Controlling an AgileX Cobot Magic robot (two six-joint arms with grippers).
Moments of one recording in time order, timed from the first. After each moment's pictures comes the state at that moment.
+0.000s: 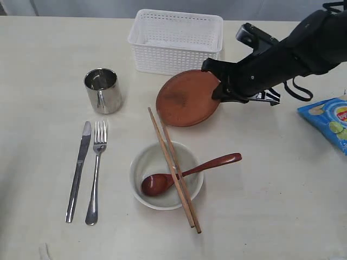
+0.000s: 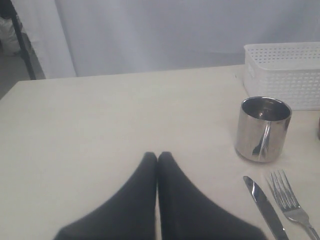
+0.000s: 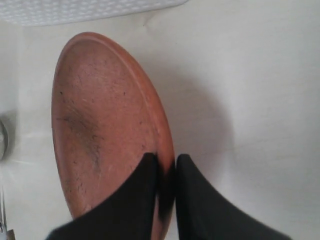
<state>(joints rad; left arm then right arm) -0.11 0.00 0.00 0.11 0.31 -0.07 0.33 1.86 -0.97 0.83 0.39 -0.27</state>
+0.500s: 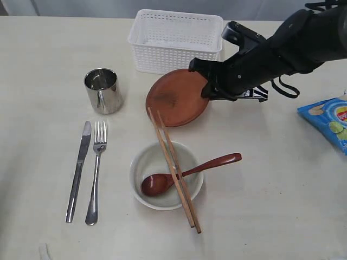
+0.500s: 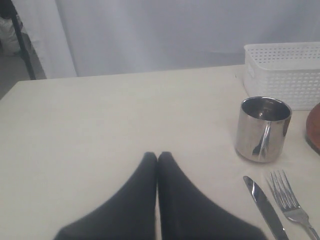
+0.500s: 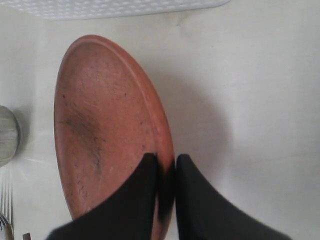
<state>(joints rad) -0.11 0.00 0.00 0.11 0.31 -0.07 0.38 1.87 -1.01 0.83 0.36 -0.27</state>
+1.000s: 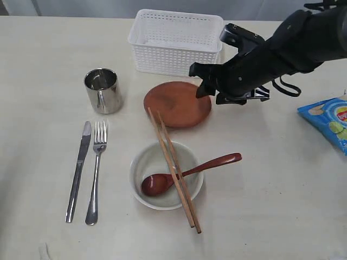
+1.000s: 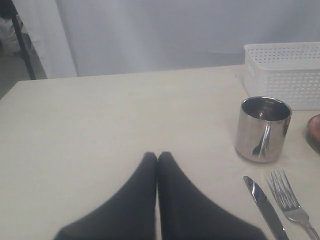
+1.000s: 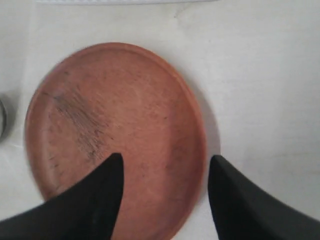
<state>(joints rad) -0.11 0.00 0.00 0.11 0.31 -0.07 0.38 1.88 -1.02 0.76 0.38 -0.27</state>
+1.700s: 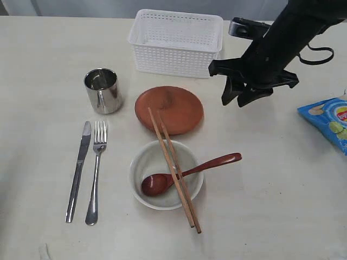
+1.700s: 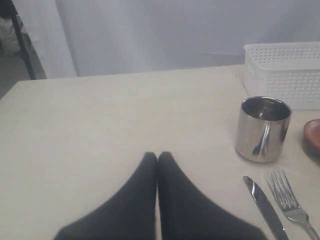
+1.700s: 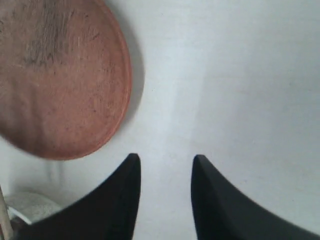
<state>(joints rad) -0.11 0.00 0.00 0.11 0.31 -0.07 0.30 1.86 -1.21 0.36 0.89 -0.08</state>
